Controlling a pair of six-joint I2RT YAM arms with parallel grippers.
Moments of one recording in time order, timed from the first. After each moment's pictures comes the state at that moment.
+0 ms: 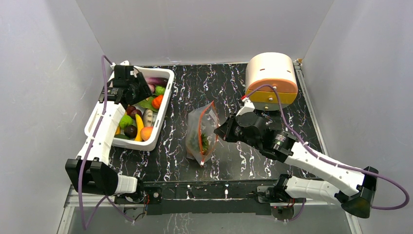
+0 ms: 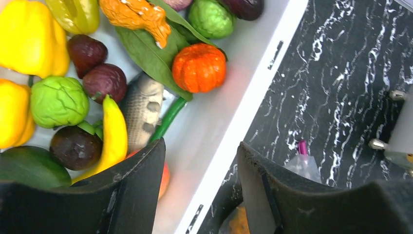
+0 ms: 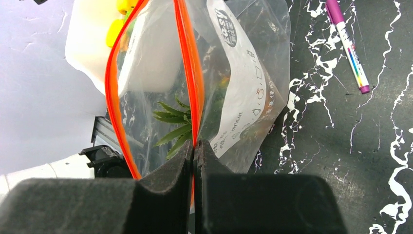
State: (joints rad) left arm -0.12 1.35 1.37 -0.81 -0.10 -0.49; right arm 0.97 0.97 0.92 -0.42 0.21 0.89
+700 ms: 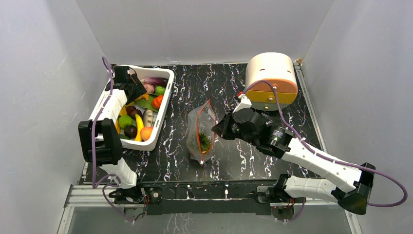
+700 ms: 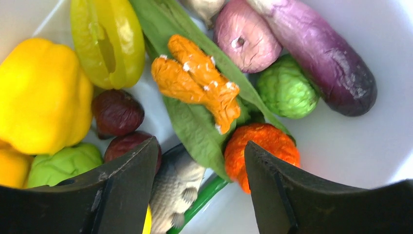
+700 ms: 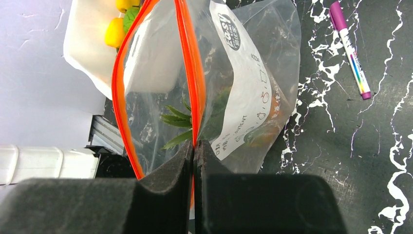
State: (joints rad) left arm 0.07 1.68 1.32 -0.51 -0.12 -0.48; right arm 0.97 1.03 1.00 -0.45 0.20 0.87
